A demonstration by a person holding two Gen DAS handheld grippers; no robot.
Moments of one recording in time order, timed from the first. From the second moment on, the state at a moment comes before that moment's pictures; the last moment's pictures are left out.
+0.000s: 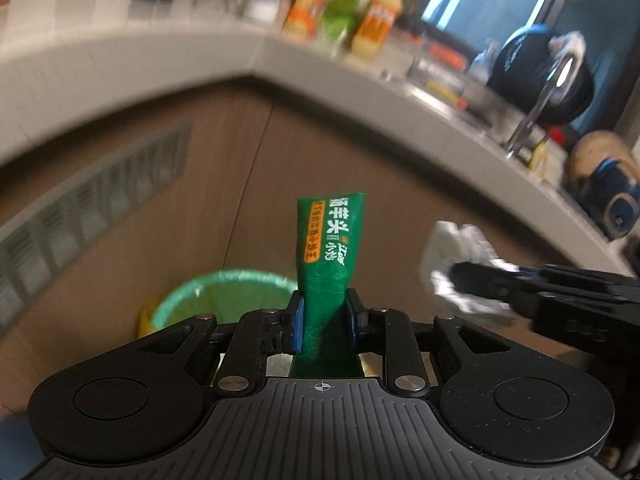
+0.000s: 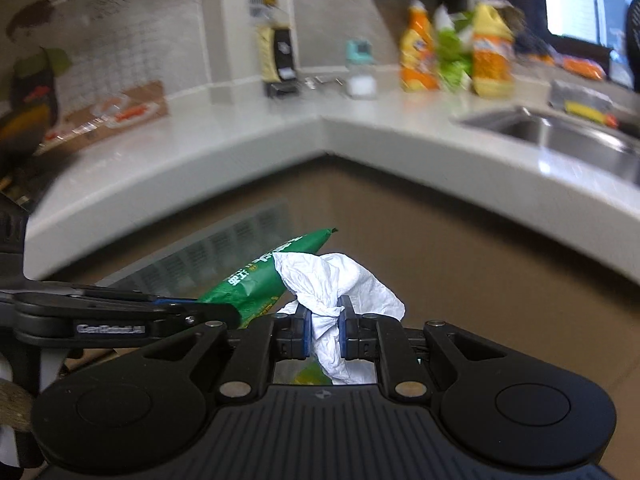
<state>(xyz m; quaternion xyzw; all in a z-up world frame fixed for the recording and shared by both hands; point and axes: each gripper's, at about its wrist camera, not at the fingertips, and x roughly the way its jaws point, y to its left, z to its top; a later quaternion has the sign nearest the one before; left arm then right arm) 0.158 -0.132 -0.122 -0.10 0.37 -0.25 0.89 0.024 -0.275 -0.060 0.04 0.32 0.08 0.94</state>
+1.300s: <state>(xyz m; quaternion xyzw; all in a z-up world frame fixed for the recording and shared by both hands) 0.279 -0.164 -0.272 -0.12 0.56 -0.17 0.81 0.125 -0.346 -0.269 0.20 0.52 0.09 0.83</state>
